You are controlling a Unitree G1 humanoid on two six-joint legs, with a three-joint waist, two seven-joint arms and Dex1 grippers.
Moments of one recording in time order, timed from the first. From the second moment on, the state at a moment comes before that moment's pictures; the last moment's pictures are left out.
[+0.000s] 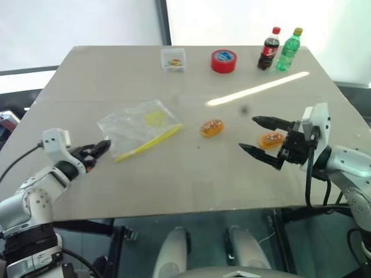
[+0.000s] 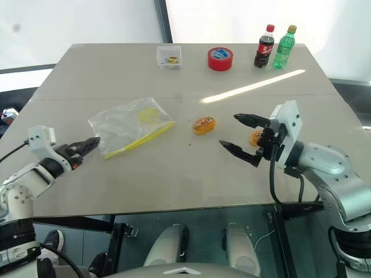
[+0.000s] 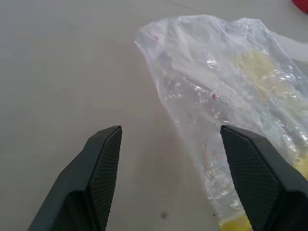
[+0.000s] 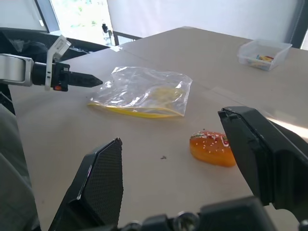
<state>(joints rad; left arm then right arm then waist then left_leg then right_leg) -0.19 0.62 0.55 0.05 -0.73 0.87 -0.46 -0.24 -0.68 -0.05 -0.61 0.54 0.49 0.74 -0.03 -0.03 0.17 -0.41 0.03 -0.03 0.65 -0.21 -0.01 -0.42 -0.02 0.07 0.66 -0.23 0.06</state>
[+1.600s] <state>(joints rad) -0.15 0.51 0.55 -0.15 -1.56 1.21 -0.34 -0.48 -0.51 0.47 0.00 -0.25 -0.02 0.59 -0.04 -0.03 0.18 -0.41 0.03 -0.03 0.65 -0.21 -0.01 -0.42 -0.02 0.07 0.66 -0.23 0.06</state>
